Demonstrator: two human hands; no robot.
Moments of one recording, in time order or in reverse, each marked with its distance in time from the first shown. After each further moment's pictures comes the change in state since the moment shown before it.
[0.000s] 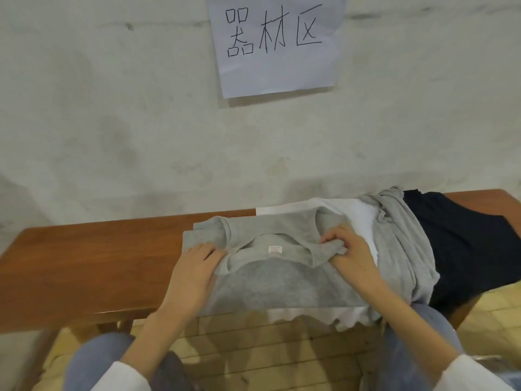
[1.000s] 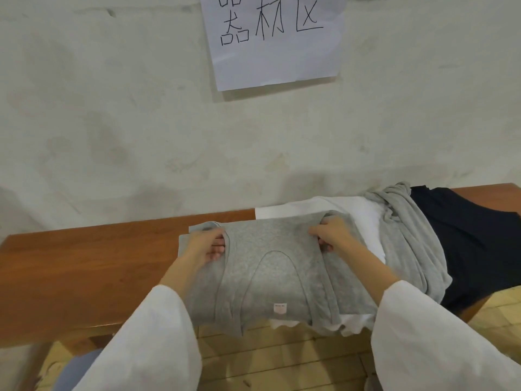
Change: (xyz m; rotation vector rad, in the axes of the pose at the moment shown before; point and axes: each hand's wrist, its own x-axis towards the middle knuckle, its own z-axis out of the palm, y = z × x) left_hand 0.092 -0.036 0.058 -1.193 -0.346 -1.322; right_hand 0.099 0.045 0.039 0.073 -0.097 0.662
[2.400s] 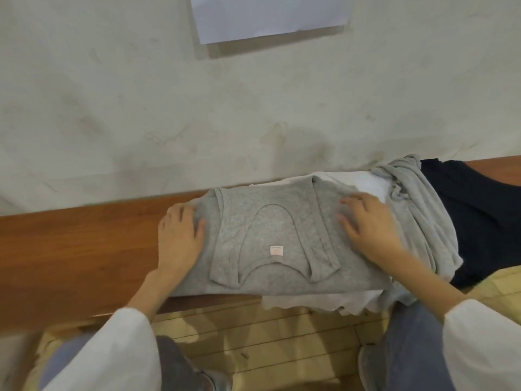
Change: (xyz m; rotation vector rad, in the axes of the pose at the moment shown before) left_hand 0.016 -0.048 -0.031 1.155 0.505 0.863; right_hand 0.005 0.076 -0.052 -0.811 0.366 -0.801
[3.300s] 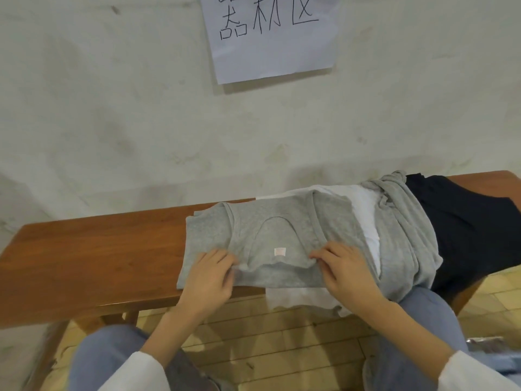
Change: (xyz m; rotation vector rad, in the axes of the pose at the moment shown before) left_hand -0.088 0.037 -0.038 -0.088 -0.089 0.397; right_hand -0.076 -0.079 -0.024 0.195 -0.005 -0.178
